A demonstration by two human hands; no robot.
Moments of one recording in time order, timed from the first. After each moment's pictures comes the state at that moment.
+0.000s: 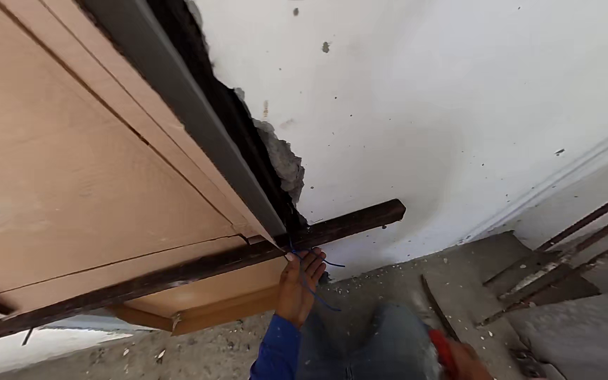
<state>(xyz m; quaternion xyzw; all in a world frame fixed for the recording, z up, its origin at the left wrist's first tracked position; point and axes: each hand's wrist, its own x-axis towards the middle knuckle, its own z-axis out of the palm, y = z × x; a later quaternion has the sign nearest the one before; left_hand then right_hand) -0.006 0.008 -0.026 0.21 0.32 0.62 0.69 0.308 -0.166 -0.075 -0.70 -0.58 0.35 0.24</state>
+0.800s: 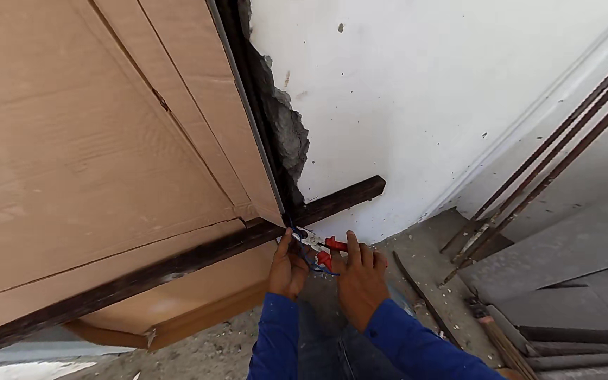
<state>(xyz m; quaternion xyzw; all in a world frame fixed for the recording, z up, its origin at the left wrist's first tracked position) -0.025 0.004 0.003 0.12 0.32 0.59 0.74 0.117 -0.079 0.035 -0.69 -0.72 -0.01 0.08</state>
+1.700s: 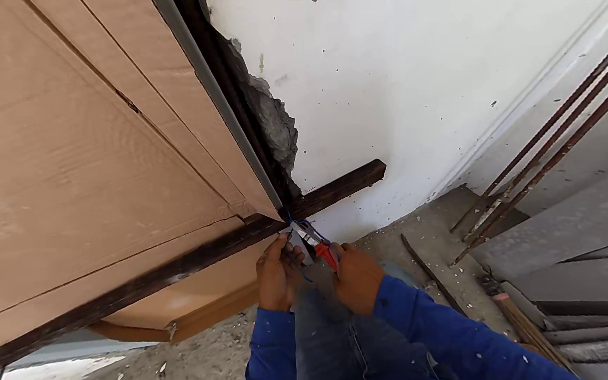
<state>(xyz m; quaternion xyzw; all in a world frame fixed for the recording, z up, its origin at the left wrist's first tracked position) -0.047 -0.022 0.031 0.20 0.48 0.59 0.62 0.125 -0.057 0.069 -0.65 -0.66 0.38 0.02</state>
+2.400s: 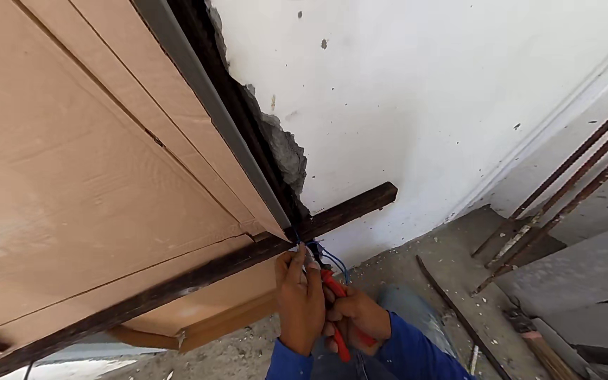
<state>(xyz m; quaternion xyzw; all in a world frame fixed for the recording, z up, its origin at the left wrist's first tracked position) -0.016 -0.048 0.053 0.62 0.60 0.45 0.23 0.125 -0.067 0.010 -0.18 -0.25 0.88 0.36</state>
